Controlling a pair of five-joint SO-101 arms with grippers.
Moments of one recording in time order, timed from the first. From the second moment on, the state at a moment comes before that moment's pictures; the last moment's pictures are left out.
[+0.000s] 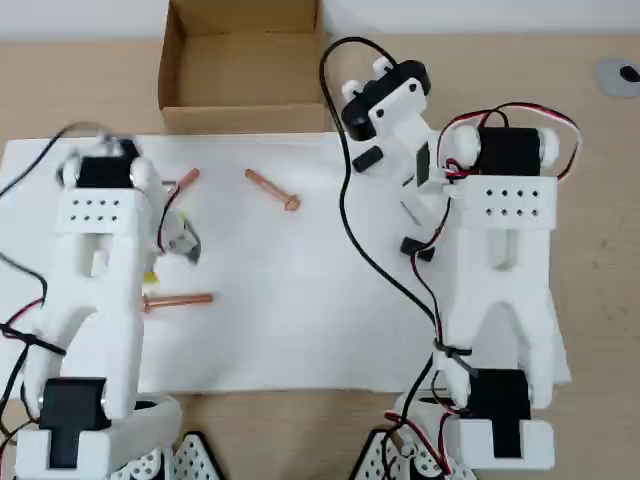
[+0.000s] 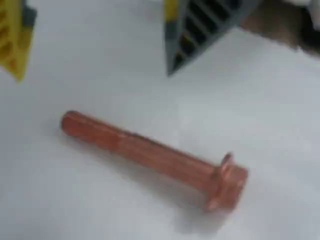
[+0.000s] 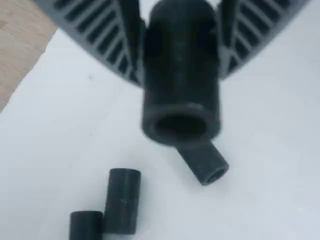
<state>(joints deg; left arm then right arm) -3.4 -11.7 19.7 93.9 27.1 -3.6 -10.0 -8.1 99.3 28.6</state>
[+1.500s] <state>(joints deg) -12.0 -12.2 45.1 64.5 60.5 -9.1 -4.8 -8.1 99.3 29.1</state>
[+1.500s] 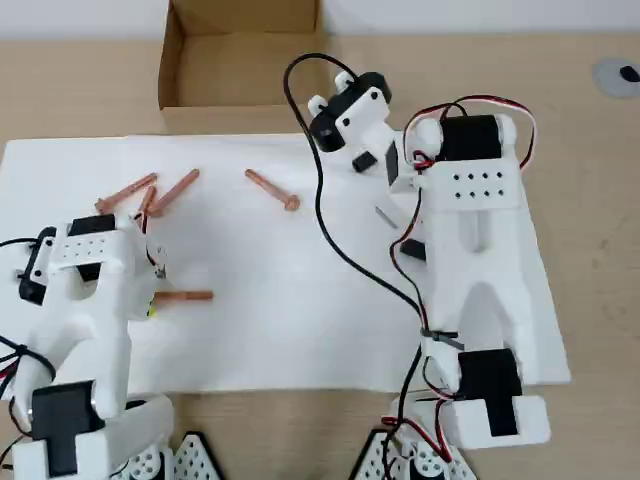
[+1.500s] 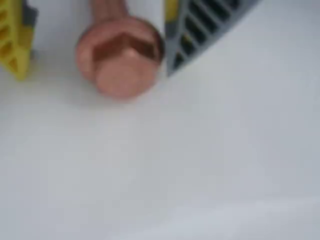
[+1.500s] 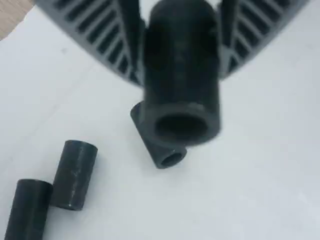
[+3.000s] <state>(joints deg) -11.9 -11.9 -9.3 85.4 23.9 -12.7 -6.3 -16.1 97.9 31.4</state>
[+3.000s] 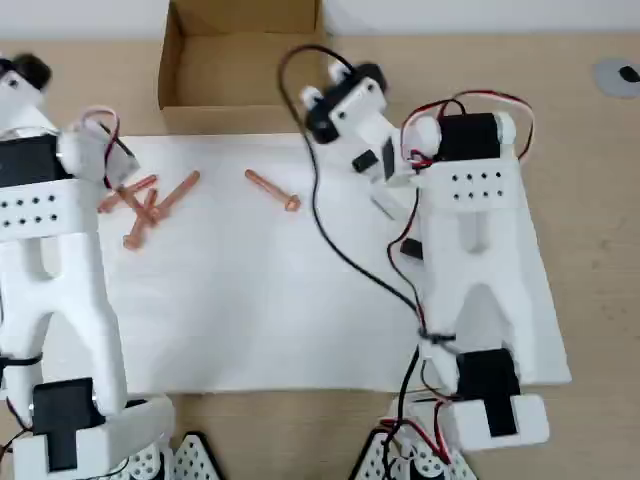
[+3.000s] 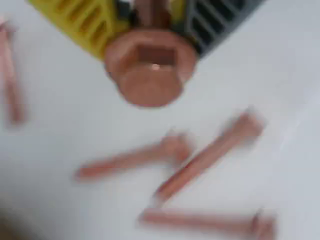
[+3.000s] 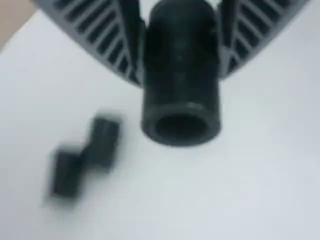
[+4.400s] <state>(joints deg) 15.0 -56.2 32.5 56.1 -6.5 -14.4 -58.6 41.5 66.5 -0.9</state>
